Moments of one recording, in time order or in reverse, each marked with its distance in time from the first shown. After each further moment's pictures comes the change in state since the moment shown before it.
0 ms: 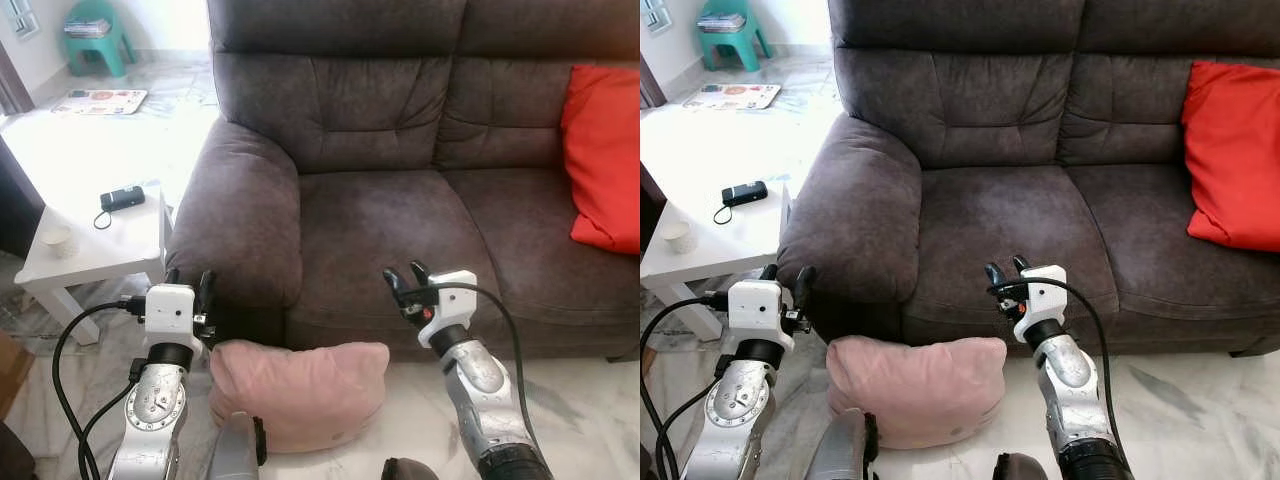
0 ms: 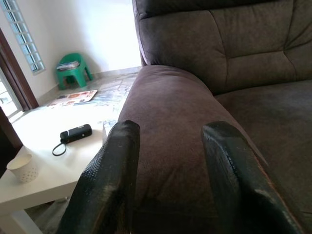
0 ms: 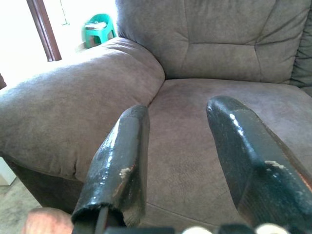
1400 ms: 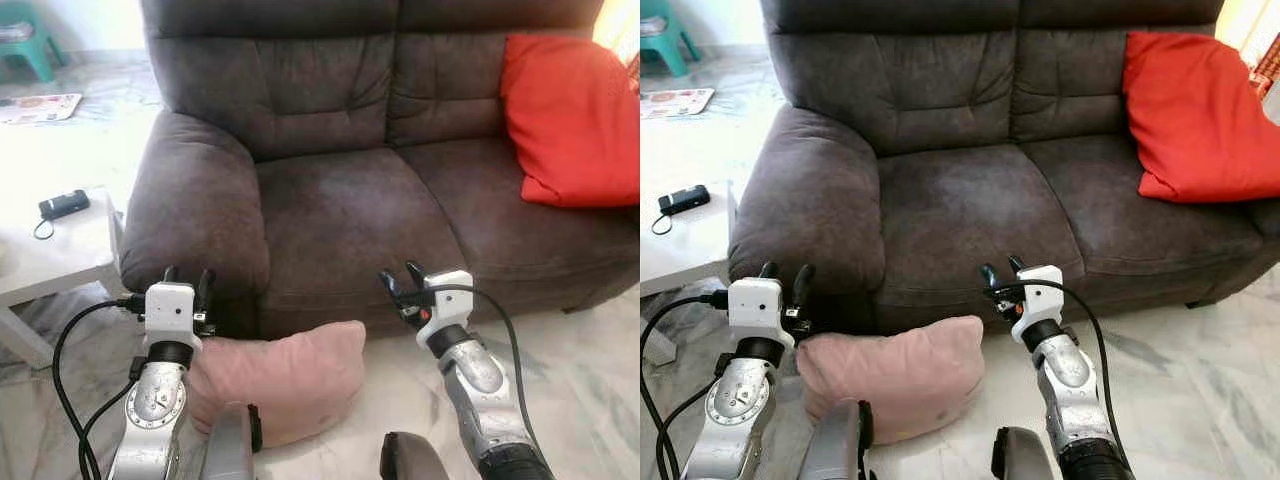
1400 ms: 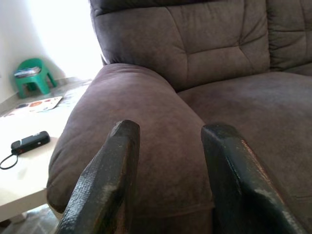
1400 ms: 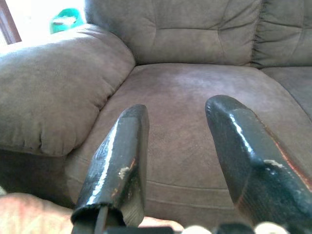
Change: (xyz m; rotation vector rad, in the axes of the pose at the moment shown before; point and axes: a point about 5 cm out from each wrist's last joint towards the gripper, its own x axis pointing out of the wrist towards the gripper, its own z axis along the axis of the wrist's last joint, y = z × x) left arm 0.005 -0.003 0.004 -0.008 -0.017 -0.003; right arm -0.001 0.000 0.001 -0.032 -0.005 0.032
